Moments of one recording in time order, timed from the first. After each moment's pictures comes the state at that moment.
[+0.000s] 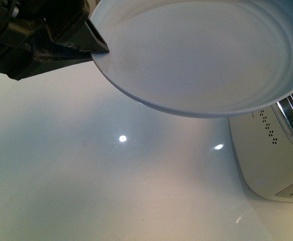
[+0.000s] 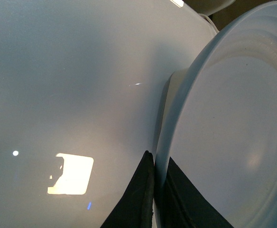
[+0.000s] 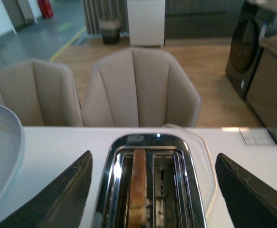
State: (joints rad) left arm -0.49 1.41 0.85 -0.18 0.15 -0.81; right arm 0.01 0.63 0.28 0.29 0.01 0.03
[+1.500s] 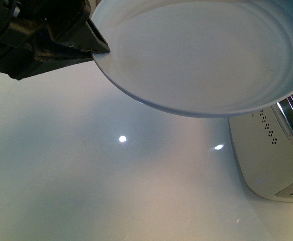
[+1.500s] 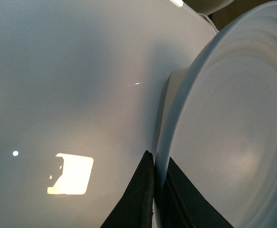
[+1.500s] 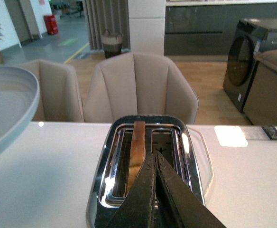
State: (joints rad) left arm -0.49 1.41 0.85 -0.18 0.15 -0.81; right arm 0.00 0.03 0.02 0.01 0.00 0.00
